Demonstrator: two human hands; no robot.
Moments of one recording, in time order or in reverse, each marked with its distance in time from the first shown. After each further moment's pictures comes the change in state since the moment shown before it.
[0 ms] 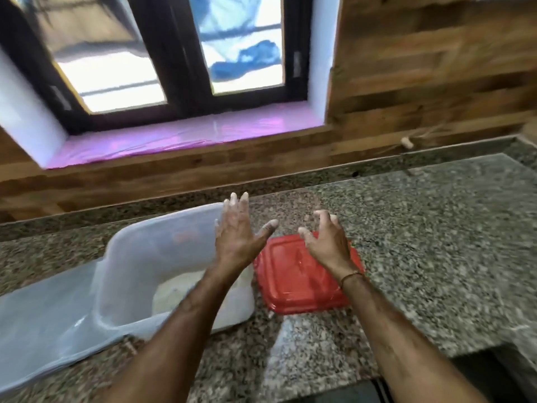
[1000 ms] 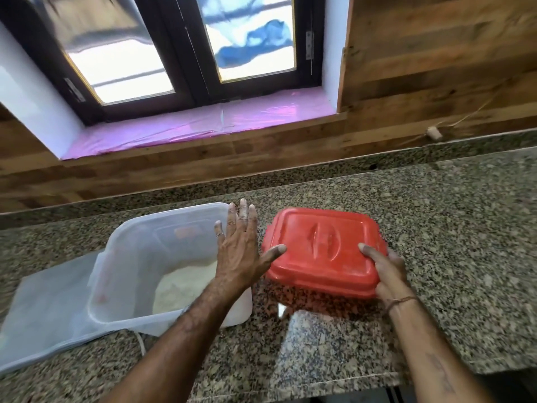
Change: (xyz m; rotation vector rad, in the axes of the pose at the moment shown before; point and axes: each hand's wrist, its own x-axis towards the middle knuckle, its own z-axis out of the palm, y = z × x) left_hand -0.019 -0.003 0.022 0.323 -0.129 0.043; right_hand 0.009 0.128 -0.023 1.099 0.018 0.672
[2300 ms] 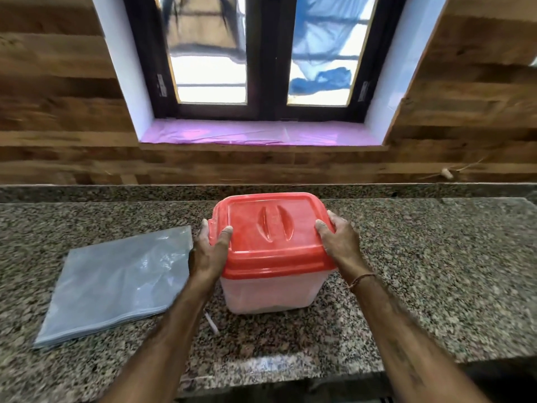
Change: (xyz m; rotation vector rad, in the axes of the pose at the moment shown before) left_hand -0.121 -0.224 -0.081 -1.078 0.217 -0.506; right_hand -0.223 0.044 0.238 -0.913 -0.089 -0.687
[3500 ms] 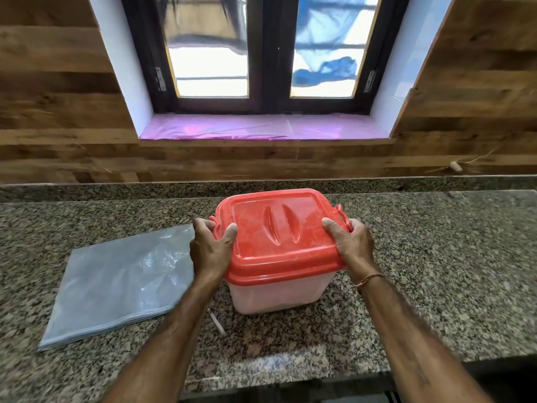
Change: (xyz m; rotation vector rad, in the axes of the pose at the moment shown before) left_hand 0.020 -0.006 0.002 0.166 0.171 0.149; right_hand 0.015 0.031 0.009 0.281 0.066 0.221
